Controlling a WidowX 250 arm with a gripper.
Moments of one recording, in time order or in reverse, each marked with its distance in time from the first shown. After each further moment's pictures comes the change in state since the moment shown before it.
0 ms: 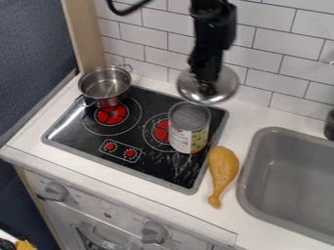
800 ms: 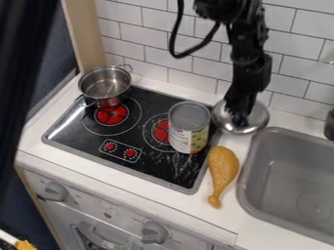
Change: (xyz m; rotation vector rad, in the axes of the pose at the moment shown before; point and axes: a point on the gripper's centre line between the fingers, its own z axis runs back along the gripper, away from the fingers) arm 0.063 0.027 -0.081 0.009 -0.046 -0.217
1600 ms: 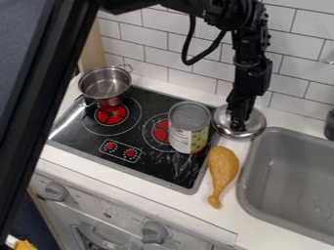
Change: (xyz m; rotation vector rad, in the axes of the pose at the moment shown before) arm -0.012 0.002 -0.039 -0.128 0.013 0.049
